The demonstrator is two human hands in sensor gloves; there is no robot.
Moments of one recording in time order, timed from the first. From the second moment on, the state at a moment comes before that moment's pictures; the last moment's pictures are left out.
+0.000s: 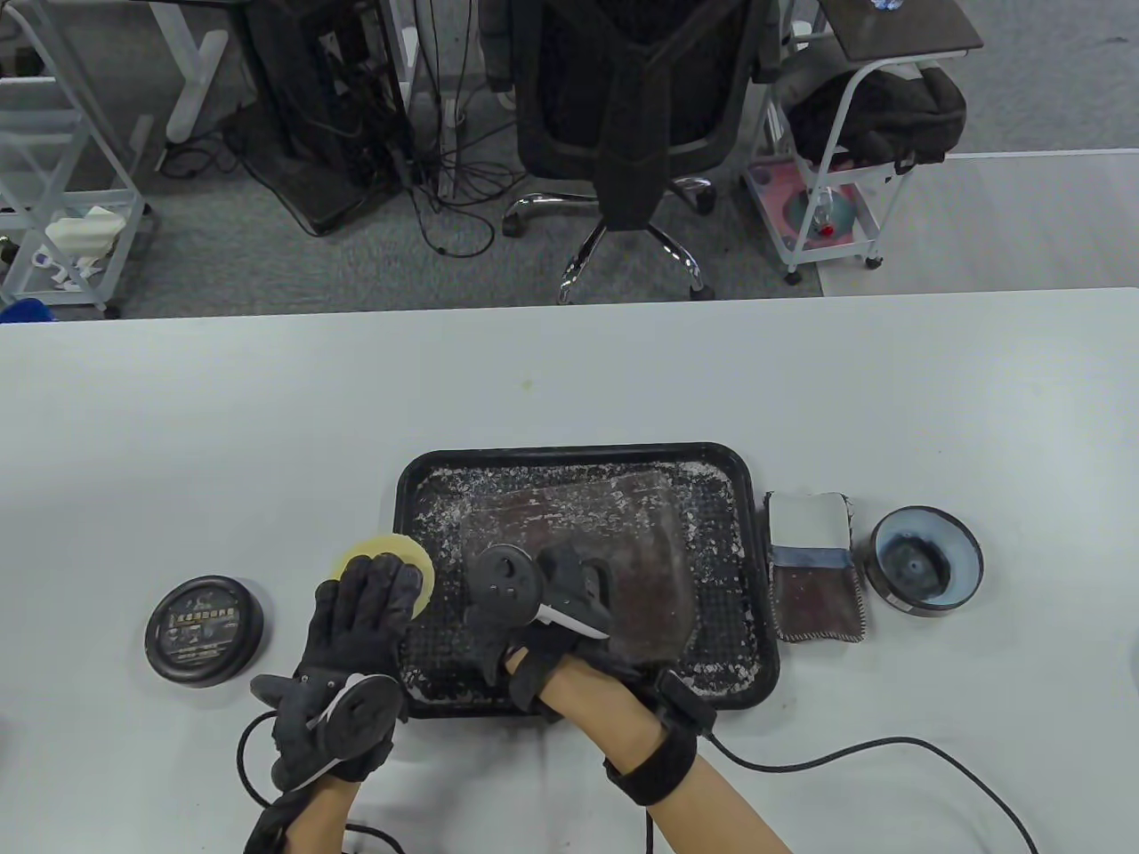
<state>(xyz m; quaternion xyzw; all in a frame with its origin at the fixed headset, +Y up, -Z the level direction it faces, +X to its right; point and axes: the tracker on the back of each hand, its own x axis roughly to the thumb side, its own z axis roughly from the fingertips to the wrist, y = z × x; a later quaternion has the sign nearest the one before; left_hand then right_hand) -0.239 -0.729 -0.179 0.19 -0.12 0.08 0.97 -0.062 -0.720 -0.253 0.22 0.05 0.95 0.21</state>
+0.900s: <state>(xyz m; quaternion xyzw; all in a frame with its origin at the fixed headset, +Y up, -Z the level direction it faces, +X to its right) -0.230 -0.734 -0.178 0.18 -0.13 0.07 0.97 0.132 -0.698 -0.231 0.11 -0.12 0.94 0.29</state>
